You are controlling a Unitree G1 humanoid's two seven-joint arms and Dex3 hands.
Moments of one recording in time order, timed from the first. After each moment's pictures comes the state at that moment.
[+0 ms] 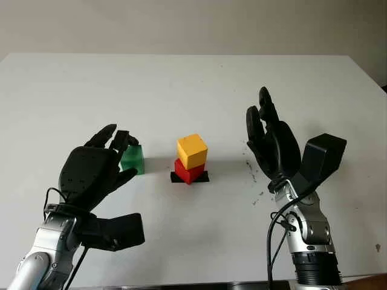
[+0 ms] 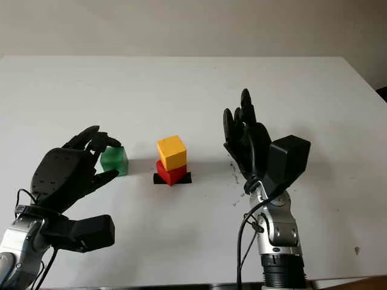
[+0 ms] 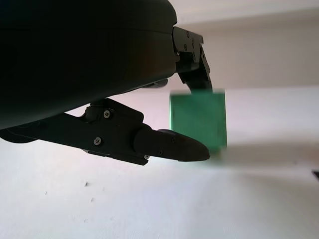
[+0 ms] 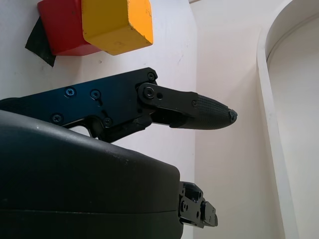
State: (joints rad) left arm 0.03 0.55 -0.11 -0.22 1.03 0.09 0.00; right arm -0.27 -0.07 -0.08 0.04 0.17 0.15 0.15
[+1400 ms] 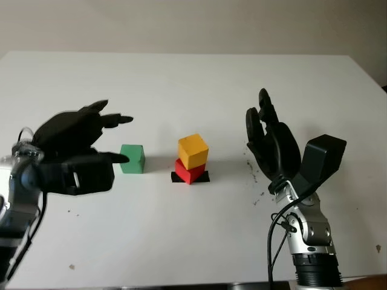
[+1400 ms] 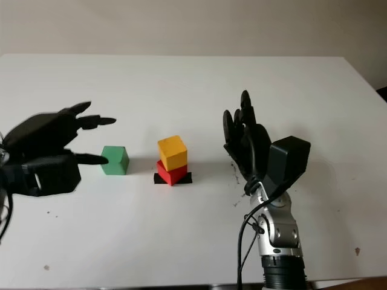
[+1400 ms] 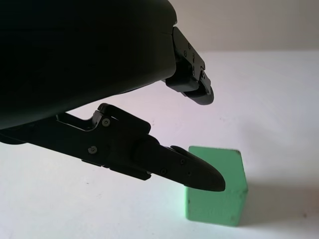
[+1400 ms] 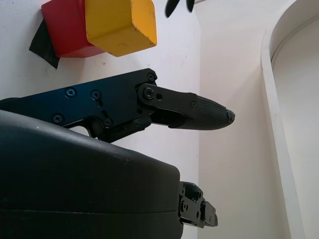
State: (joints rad) left arm -0.38 0.80 -0.05 -0.08 0.62 0.06 -0.56; right arm -0.26 -0.07 -0.08 0.03 0.17 0.17 0.16
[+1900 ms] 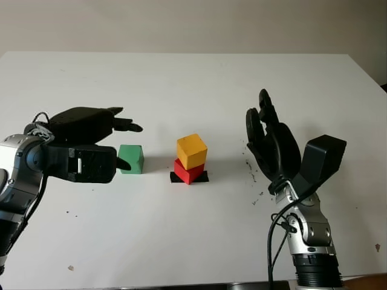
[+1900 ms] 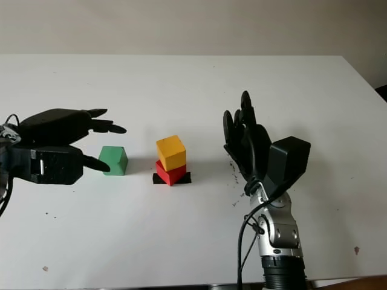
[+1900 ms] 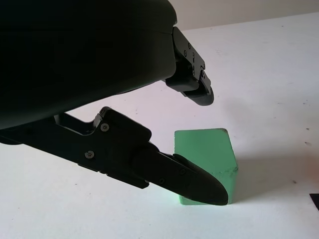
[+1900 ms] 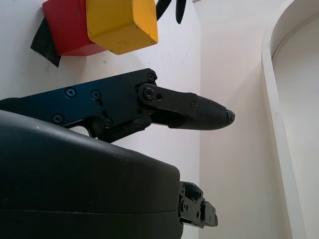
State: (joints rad) left arm -0.46 0.82 -0.12 0.04 0.59 -0.06 -0.60; right arm -0.26 -0.07 -0.08 0.03 0.17 0.17 0.15
